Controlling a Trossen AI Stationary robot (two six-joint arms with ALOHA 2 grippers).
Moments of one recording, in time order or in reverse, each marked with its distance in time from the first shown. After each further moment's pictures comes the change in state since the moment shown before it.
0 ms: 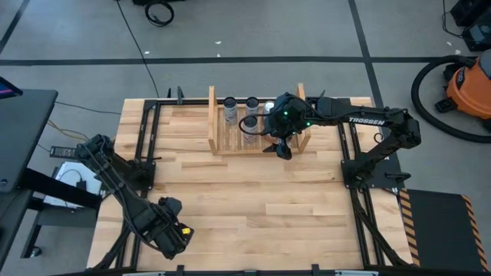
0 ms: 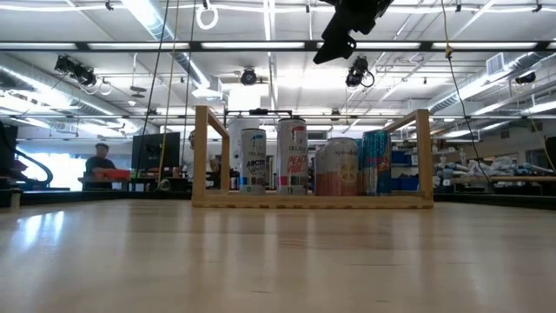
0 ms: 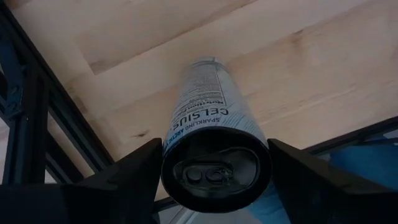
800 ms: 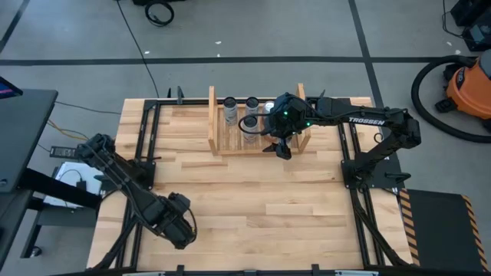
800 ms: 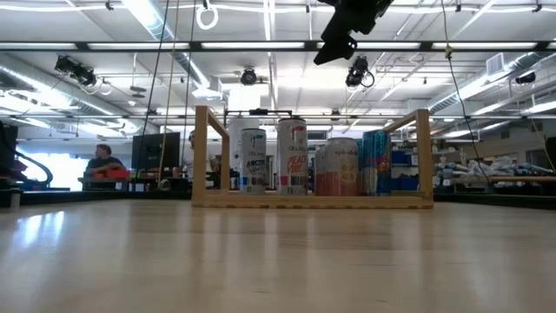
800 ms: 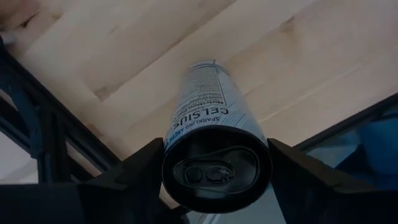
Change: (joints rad) left arm 0.093 0.002 -0.003 -0.016 0.048 0.288; right arm 0.000 0.000 0.000 0.000 0.009 0.026
